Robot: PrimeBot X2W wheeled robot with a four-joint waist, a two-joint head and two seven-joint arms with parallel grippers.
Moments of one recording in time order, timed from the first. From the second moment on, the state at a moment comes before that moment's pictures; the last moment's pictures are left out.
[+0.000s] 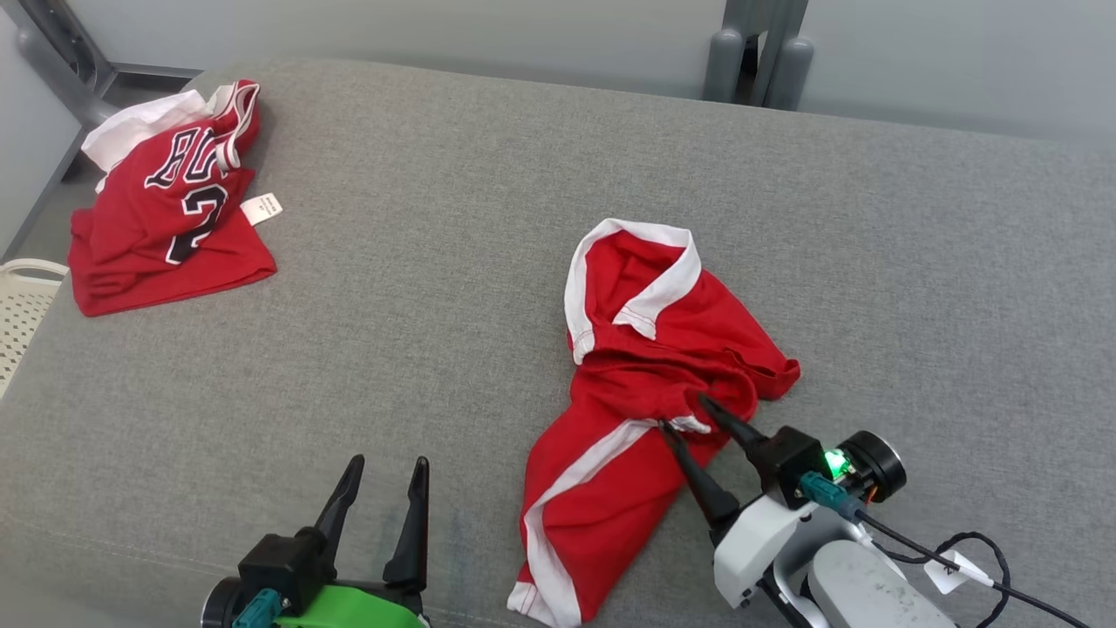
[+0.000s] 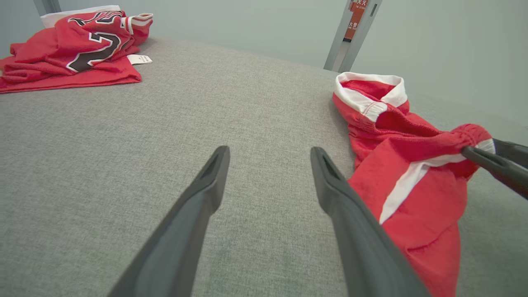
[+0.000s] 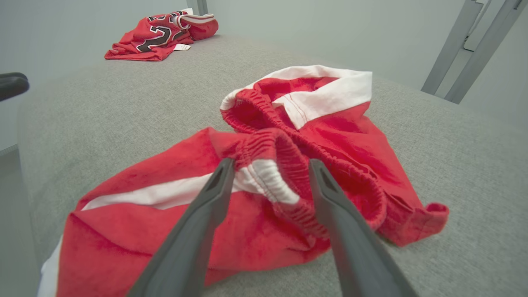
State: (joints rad) left arm 0.02 0.05 -0.20 0.26 -0.29 -0.13 -0.26; right arm -0.28 -0.14 0.48 0.49 0.13 0.13 -0.26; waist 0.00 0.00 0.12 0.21
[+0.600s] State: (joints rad) left arm 0.02 0.05 -0.20 0.26 -0.28 -0.13 -0.26; right arm -0.61 -0.06 0.38 0.43 0.10 0.13 -0.26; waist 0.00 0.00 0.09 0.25
